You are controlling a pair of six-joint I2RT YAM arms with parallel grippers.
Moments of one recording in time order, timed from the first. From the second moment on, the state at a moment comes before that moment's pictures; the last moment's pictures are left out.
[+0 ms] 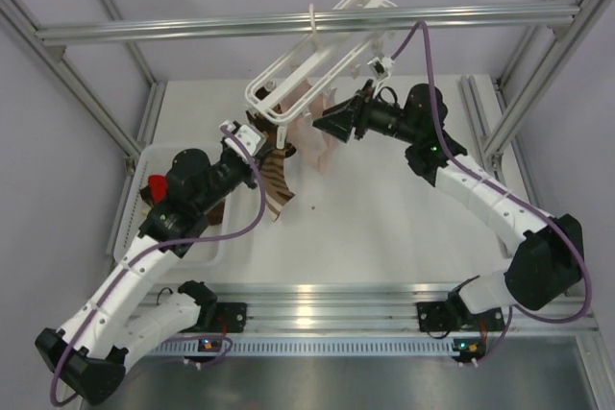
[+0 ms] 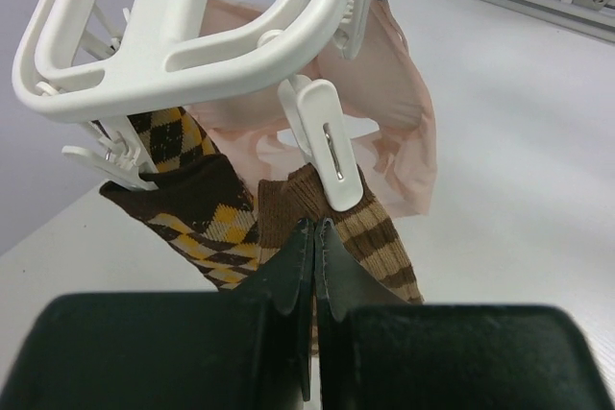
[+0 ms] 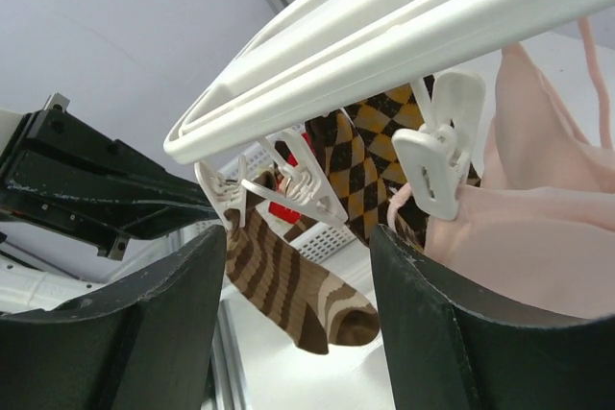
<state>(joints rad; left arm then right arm) -0.53 0.84 0.89 -0.11 0.16 0.22 0.52 1.41 1.19 0.31 -0.64 0.54</state>
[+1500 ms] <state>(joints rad) -0.50 0.84 1.05 -0.20 0.13 0.14 0.64 1.47 1.27 0.33 -0.63 0.53</state>
